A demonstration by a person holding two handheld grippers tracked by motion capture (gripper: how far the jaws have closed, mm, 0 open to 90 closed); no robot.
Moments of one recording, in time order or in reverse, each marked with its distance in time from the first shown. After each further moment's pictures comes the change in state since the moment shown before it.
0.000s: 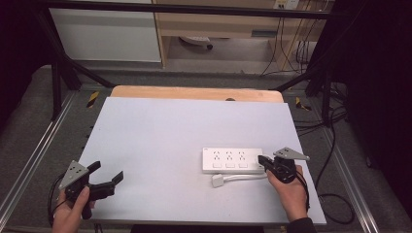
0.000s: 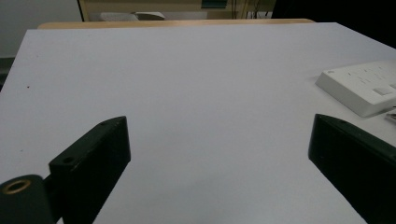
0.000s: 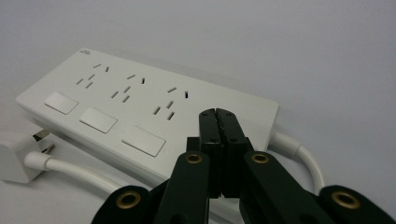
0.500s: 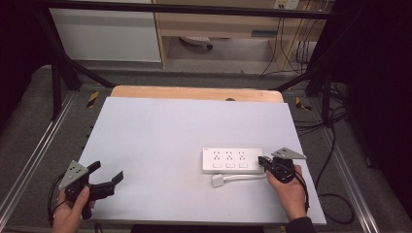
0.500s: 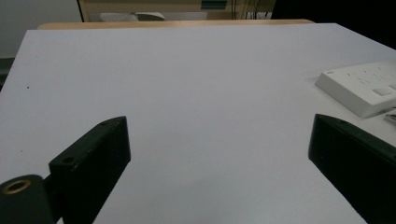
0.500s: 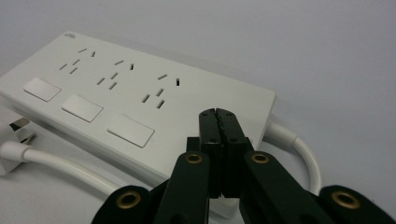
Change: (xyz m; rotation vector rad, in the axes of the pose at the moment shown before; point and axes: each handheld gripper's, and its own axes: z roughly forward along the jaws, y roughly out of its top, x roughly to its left) left arm 0.000 0.000 0.000 -0.005 -0.002 -0.004; right arm -0.002 -0.003 0.006 0.039 -0.022 -0.017
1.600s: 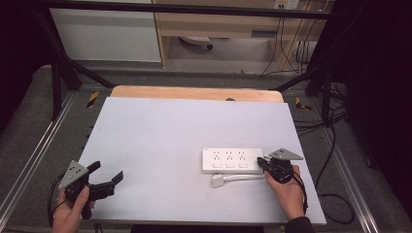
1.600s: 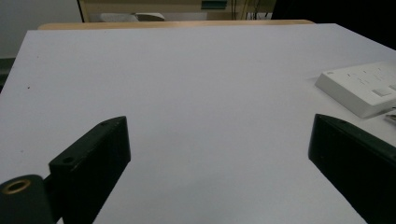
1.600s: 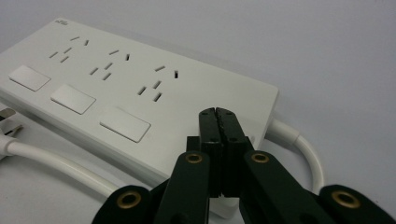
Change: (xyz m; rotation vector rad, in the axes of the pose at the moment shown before) left arm 0.000 0.000 0.000 -0.001 0.000 0.000; right arm 0.002 -0.003 0.006 0.016 -0.018 -0.038
